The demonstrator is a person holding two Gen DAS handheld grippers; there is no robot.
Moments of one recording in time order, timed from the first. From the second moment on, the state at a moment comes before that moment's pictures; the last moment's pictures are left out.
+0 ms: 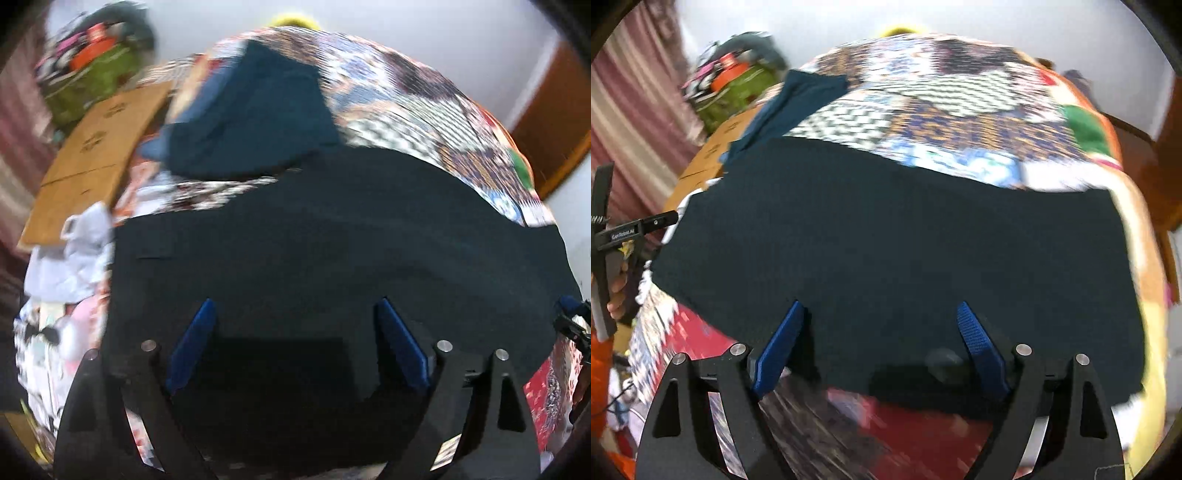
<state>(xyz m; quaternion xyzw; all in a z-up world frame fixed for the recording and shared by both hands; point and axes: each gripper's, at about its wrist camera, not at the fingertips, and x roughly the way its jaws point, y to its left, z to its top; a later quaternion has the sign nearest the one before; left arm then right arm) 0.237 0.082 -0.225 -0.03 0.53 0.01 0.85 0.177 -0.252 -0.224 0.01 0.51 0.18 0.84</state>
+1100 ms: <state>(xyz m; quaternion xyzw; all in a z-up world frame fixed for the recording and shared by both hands) 0.265 -0.061 -0.227 0.06 0.52 -0.09 0.85 0.170 -0.399 -0.224 0.21 0.43 0.07 0.87</state>
